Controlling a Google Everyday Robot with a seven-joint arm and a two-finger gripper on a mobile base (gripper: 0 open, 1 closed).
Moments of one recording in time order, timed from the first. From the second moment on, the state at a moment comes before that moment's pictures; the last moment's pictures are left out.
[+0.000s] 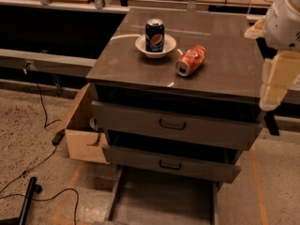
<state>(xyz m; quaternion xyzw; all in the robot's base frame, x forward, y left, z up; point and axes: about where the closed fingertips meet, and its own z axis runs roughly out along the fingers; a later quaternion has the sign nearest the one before) 0.481 -0.224 0.976 -0.66 0.74 -0.06 0.14</state>
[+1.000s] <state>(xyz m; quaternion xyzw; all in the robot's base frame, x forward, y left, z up) 0.602 -0.246 0.960 -0.76 0.62 -0.03 0.18</state>
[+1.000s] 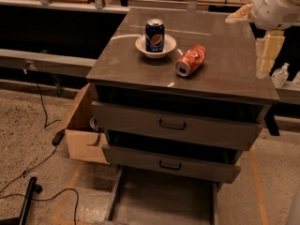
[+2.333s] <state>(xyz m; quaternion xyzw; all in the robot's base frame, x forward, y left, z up) 0.637 -0.235 0.937 -0.85 0.51 -0.05 0.16</state>
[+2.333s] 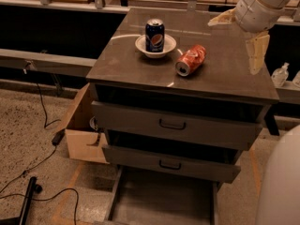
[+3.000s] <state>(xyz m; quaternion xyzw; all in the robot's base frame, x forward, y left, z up) 0.681 -0.202 0.914 -0.89 0.44 -0.05 0.14</state>
